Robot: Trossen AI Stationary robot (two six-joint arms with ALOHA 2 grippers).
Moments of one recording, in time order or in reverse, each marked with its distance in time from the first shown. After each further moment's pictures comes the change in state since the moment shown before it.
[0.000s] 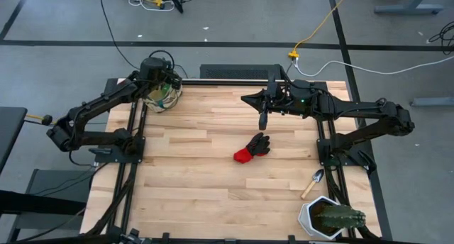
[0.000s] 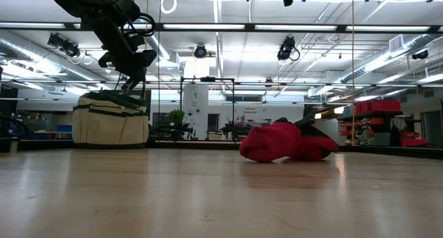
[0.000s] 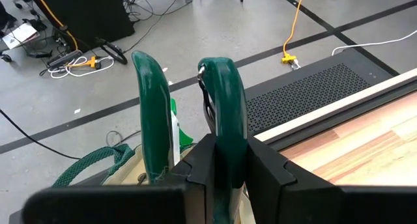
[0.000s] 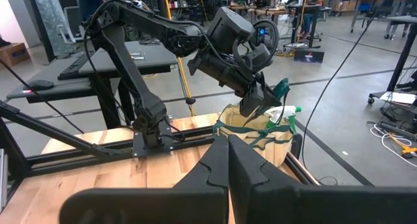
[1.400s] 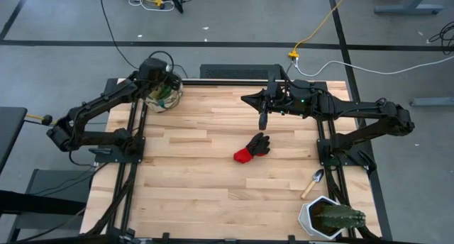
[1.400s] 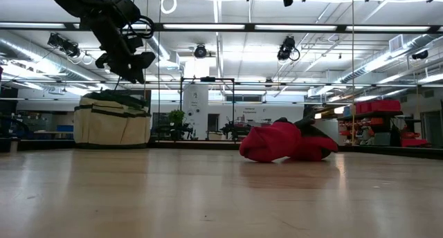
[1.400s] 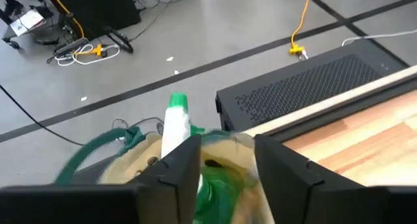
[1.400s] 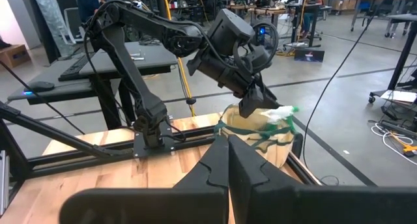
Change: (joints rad) left arm 0.000 0.000 0.001 -0.052 -0.023 -0.030; right arm 0.000 0.000 0.000 0.000 0.000 0.010
